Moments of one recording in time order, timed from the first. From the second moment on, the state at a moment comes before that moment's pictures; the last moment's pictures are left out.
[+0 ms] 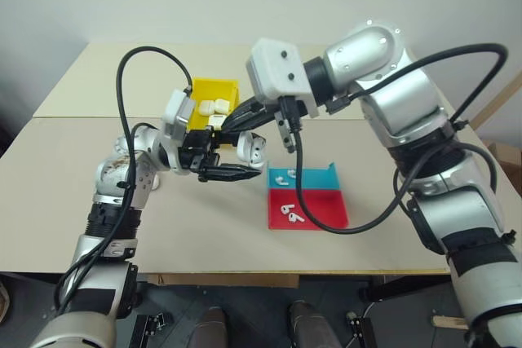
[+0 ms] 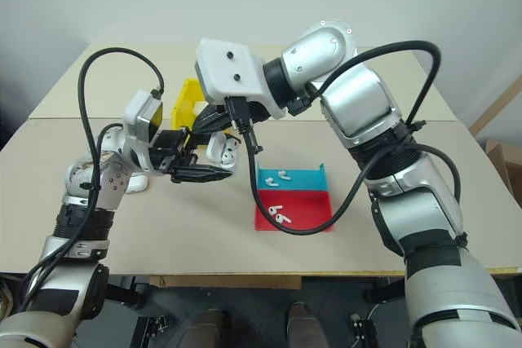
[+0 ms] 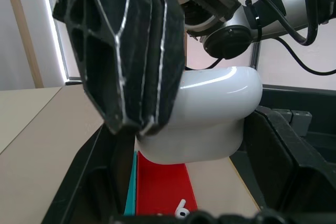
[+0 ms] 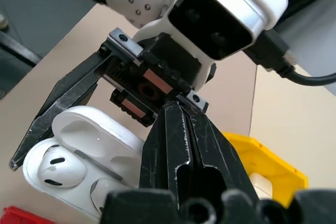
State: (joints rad) left arm -0.75 0.51 -0.01 0.17 -0.61 0.34 -1.53; right arm -1.33 -0.49 0.44 0.17 0.23 0.23 1.38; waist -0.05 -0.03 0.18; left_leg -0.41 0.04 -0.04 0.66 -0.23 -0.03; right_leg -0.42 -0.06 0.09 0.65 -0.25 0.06
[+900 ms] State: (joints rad) left arm -0.67 0.47 0.16 0.14 -0.49 0.24 -1.07; right arm -0.60 -0.60 -0.15 -0.54 0.60 0.97 0.80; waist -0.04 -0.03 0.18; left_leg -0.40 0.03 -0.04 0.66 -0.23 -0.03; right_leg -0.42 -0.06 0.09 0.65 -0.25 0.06
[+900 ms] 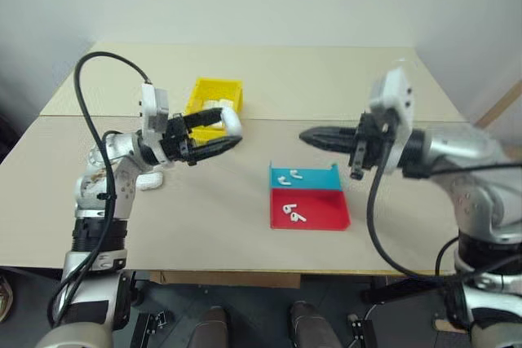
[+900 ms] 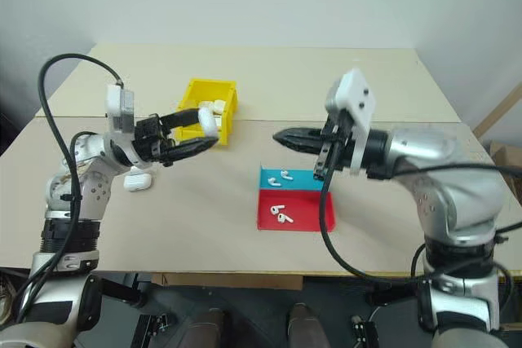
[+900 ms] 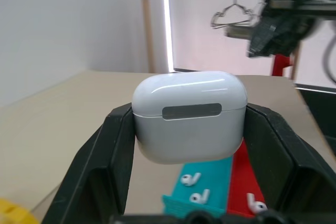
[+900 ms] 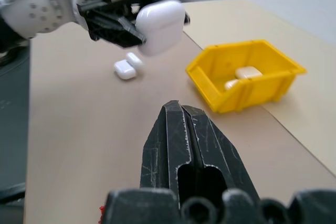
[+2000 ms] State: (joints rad) left arm -0.90 0.50 0.11 0.57 -0.24 0.09 -0.82; right arm -0.35 -0.62 -0.21 -0.67 0.69 0.89 0.53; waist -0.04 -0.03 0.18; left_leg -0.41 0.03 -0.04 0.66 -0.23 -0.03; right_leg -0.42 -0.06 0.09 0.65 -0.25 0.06
